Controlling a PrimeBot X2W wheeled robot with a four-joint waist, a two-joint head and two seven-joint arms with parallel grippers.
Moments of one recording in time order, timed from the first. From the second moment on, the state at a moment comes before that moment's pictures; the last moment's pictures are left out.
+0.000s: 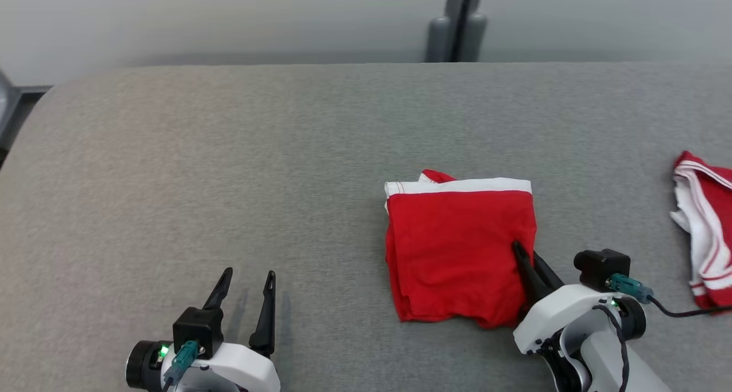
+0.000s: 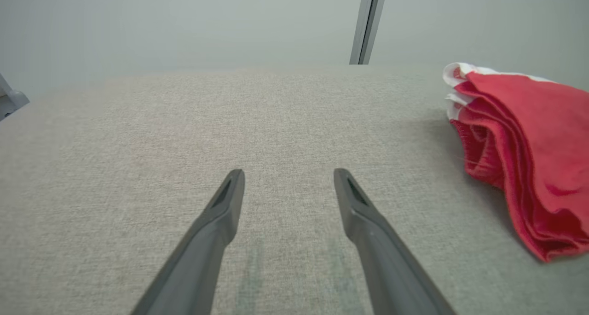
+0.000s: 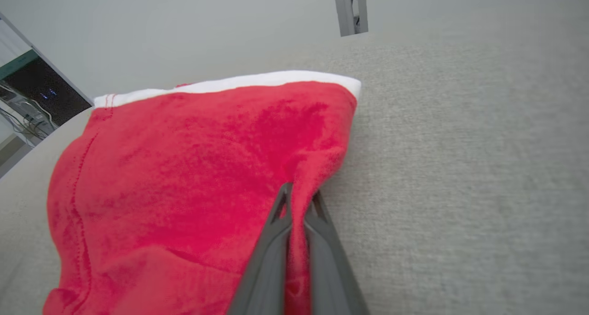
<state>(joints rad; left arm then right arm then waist) -0.11 0.05 -0.20 0.43 -0.18 0.01 -0.26 -0.41 -0.05 0.30 0.81 0.45 0.13 -0.26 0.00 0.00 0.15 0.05</state>
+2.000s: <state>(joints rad) -0.22 0.05 -0.19 0.42 -0.09 -0.04 -0.26 -0.80 -0.36 -0.24 1.12 -0.19 0.13 -0.26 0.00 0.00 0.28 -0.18</state>
